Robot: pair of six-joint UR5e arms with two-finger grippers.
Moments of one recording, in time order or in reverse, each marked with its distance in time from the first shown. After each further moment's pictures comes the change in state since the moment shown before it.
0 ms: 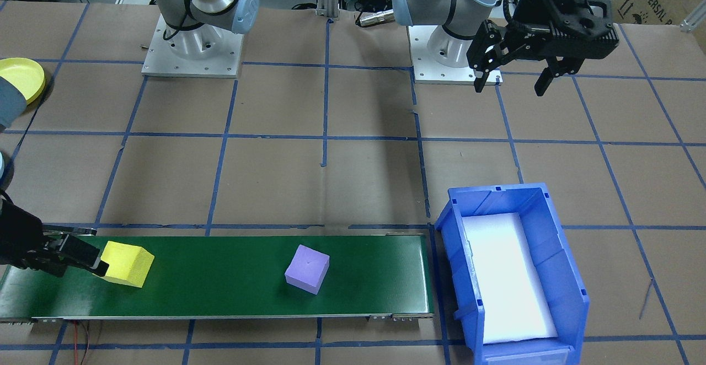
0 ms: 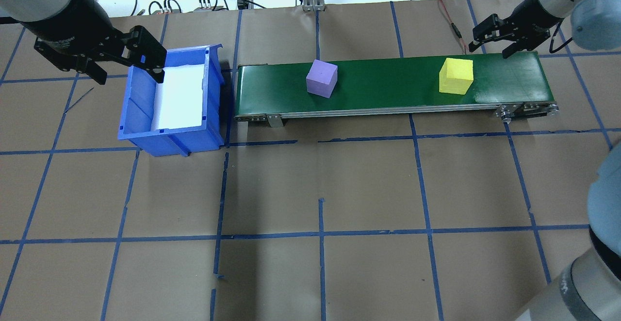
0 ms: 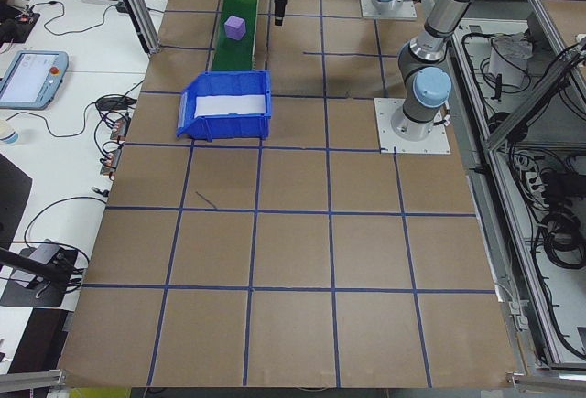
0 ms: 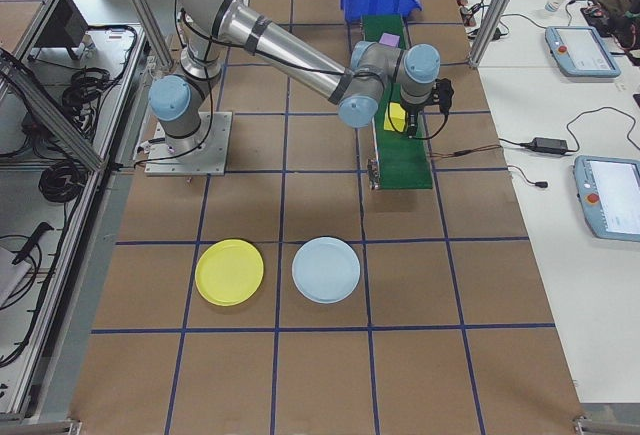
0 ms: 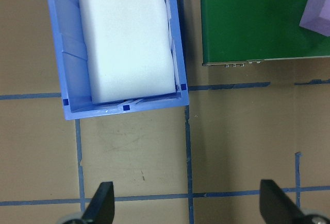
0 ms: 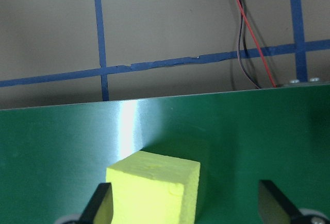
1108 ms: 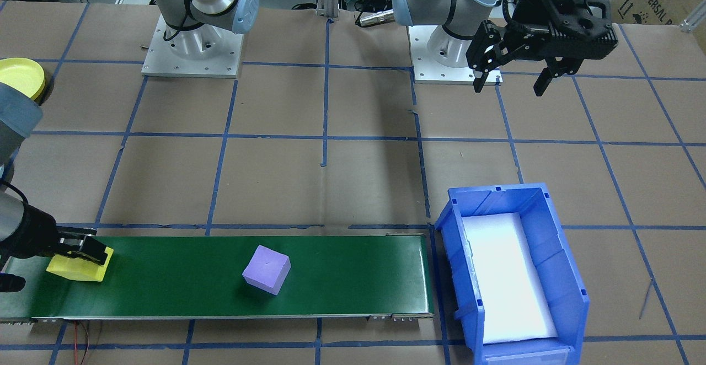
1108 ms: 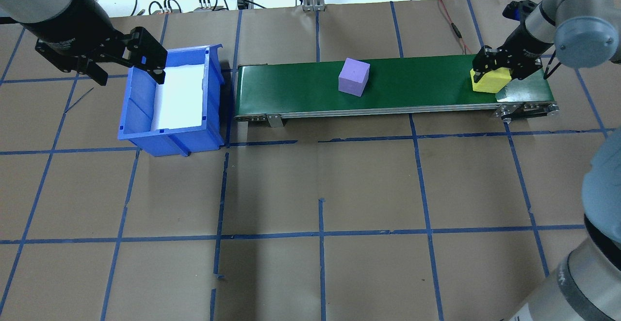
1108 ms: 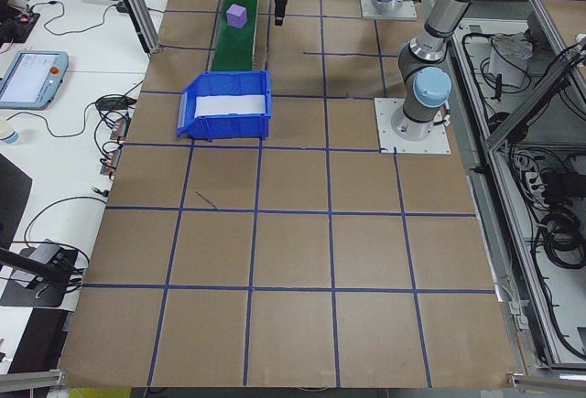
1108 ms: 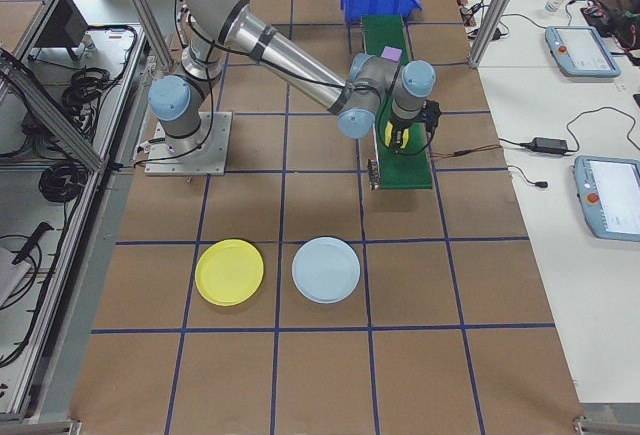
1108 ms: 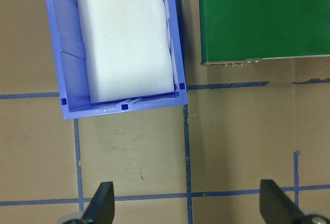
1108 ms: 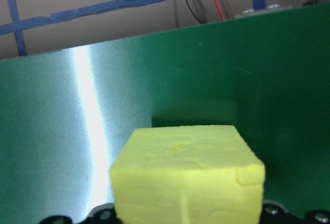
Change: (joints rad) left arm 0.000 0.002 -0.003 0.001 -0.002 0.000; right arm 0.000 0.005 0.048 0.008 -0.214 -0.010
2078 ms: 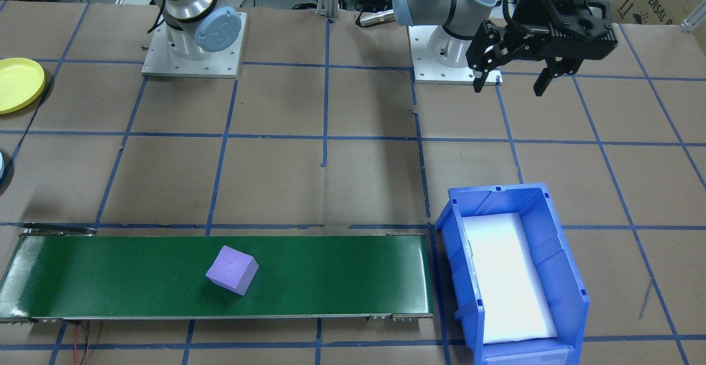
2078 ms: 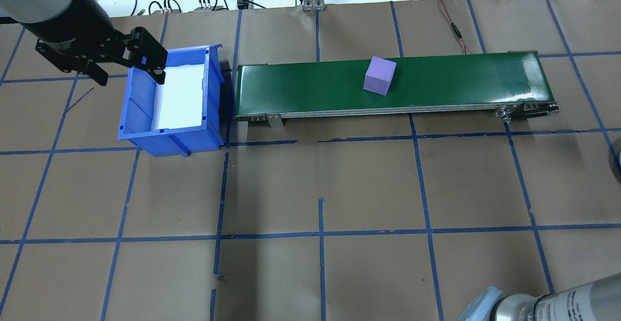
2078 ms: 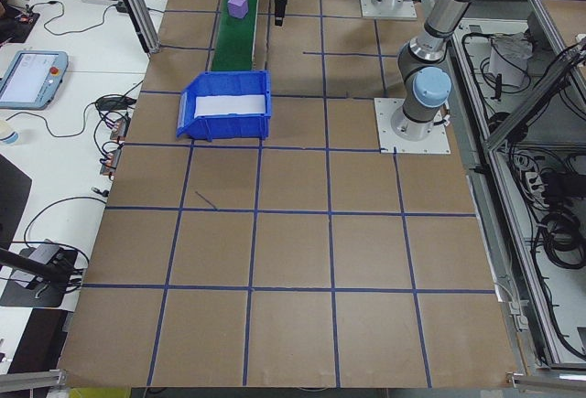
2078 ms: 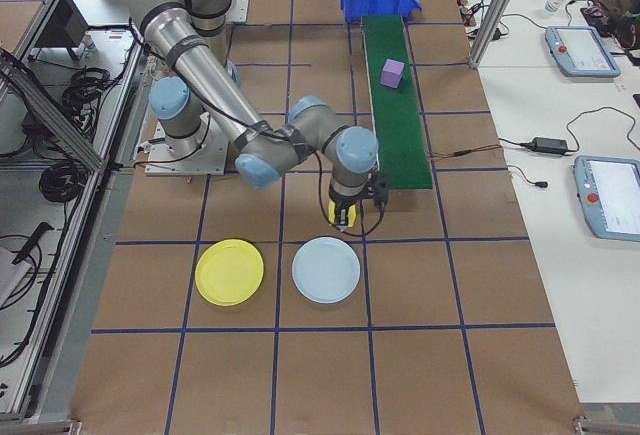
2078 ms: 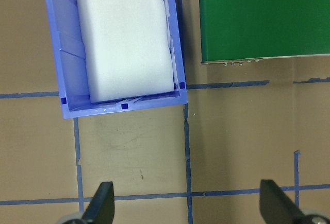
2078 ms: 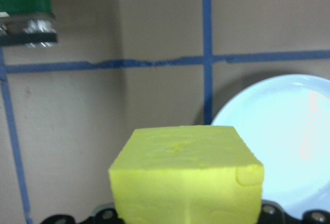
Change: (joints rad) left arm 0.000 0.000 0.000 -0.001 -0.001 0.000; right arm -0.577 -0.192 0.170 0.075 -0.180 -0.629
